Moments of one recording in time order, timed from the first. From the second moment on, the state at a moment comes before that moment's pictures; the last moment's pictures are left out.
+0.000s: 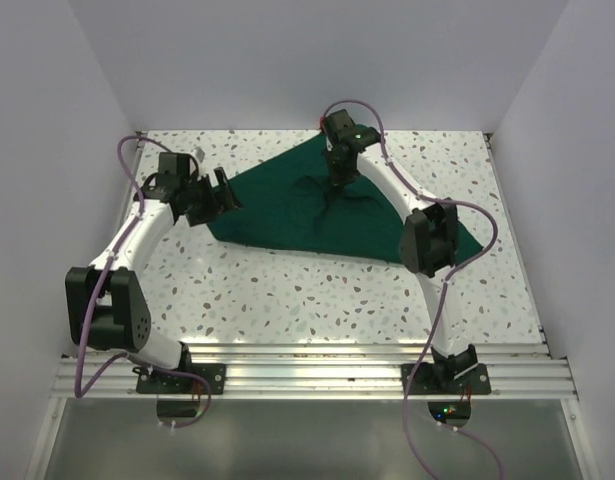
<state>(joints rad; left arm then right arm) -0.05 1.51 1.17 -0.54 0.28 -0.44 0.49 2.30 2.24 -0.98 0.17 0.15</state>
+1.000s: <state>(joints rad) -0.03 1.63 1.21 -0.52 0.34 -0.43 0.44 2.42 2.36 -0.92 0.19 0.13</state>
